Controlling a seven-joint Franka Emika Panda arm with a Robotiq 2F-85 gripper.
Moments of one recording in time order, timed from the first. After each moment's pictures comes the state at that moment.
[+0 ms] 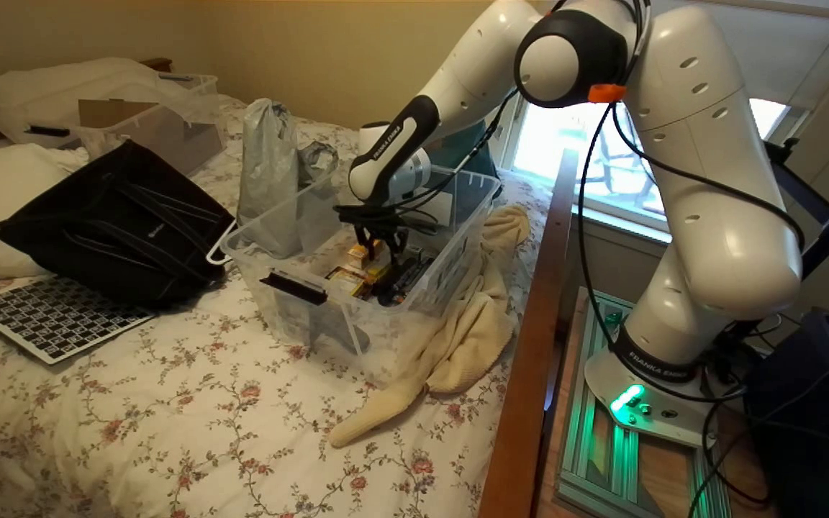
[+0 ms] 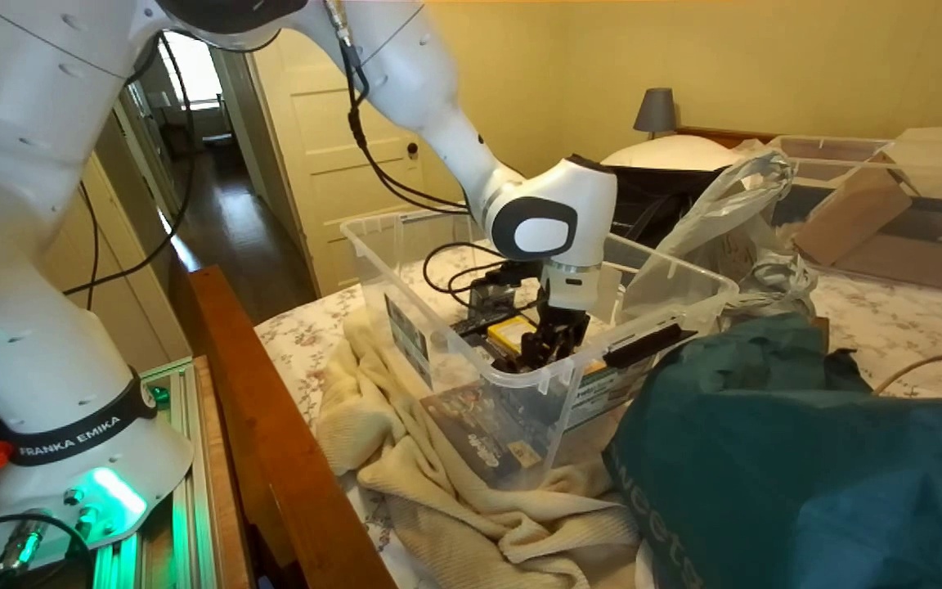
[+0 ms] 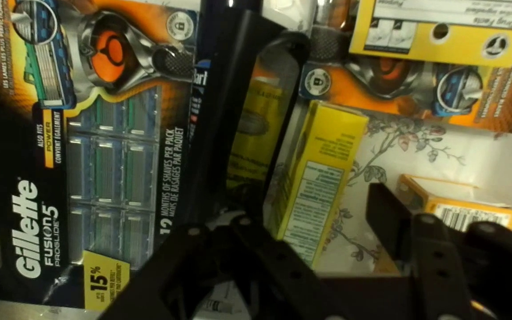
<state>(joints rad) -0.08 0.73 -0.15 -1.82 0.17 2.42 1.12</state>
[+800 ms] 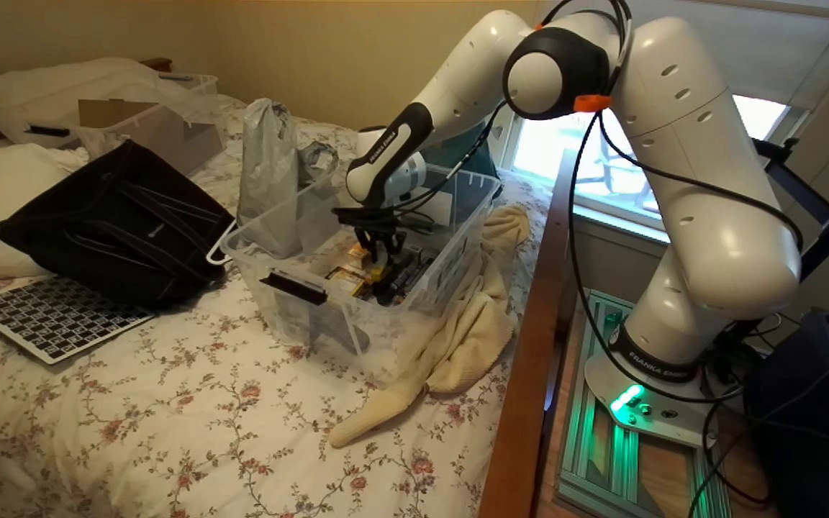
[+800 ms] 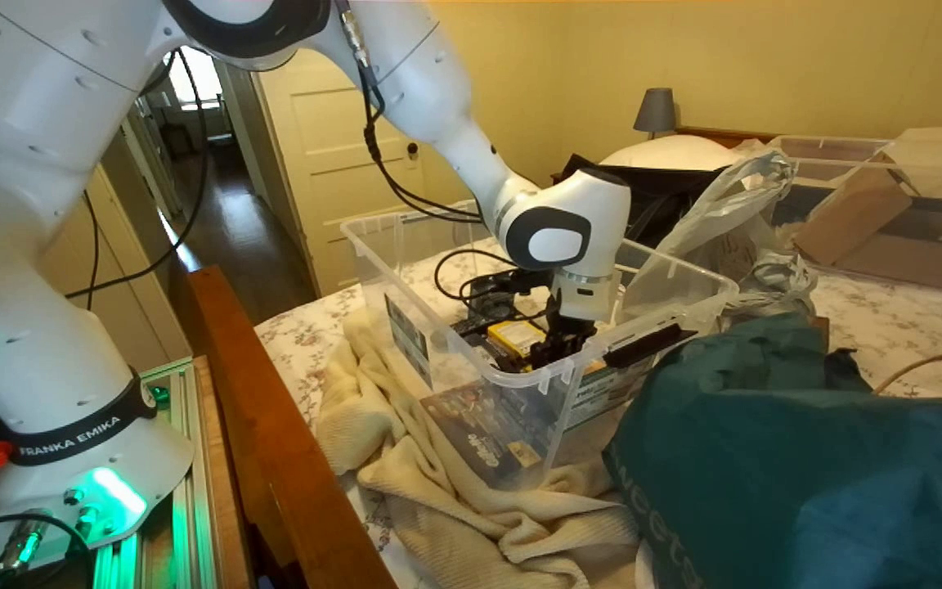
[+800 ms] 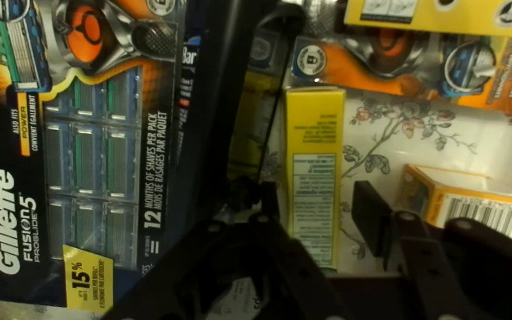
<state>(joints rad) -0.10 0.80 -0.15 -1.74 0.17 2.38 1.12</state>
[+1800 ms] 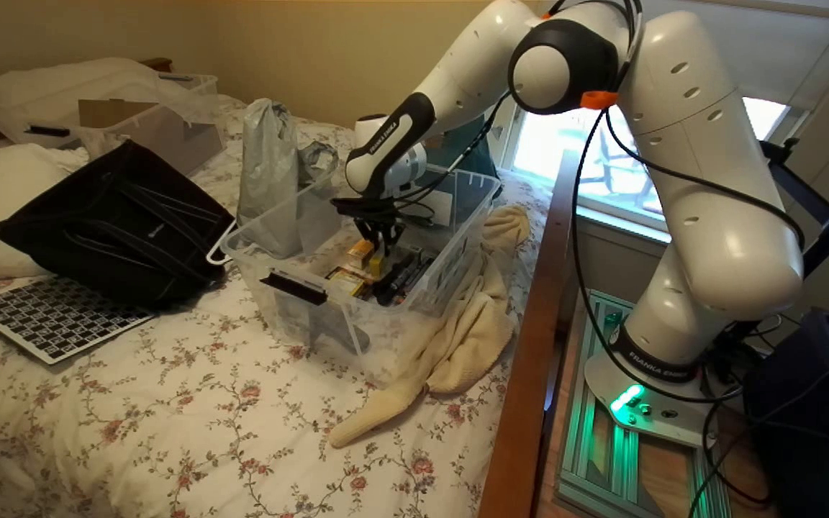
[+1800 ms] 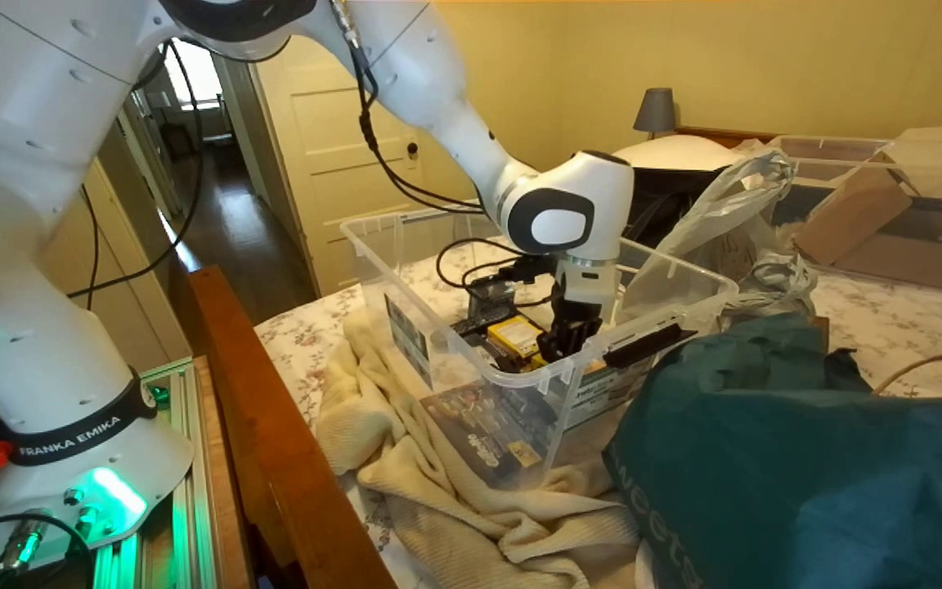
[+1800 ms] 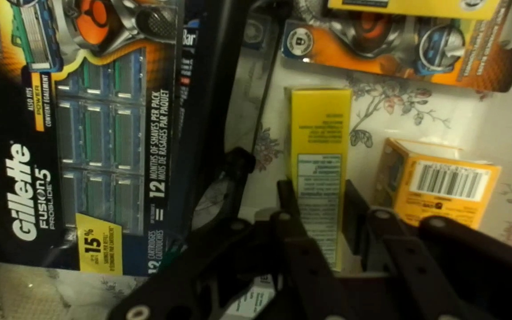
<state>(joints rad) -0.06 0.75 -0.19 -1.75 0.16 2.36 1.13</state>
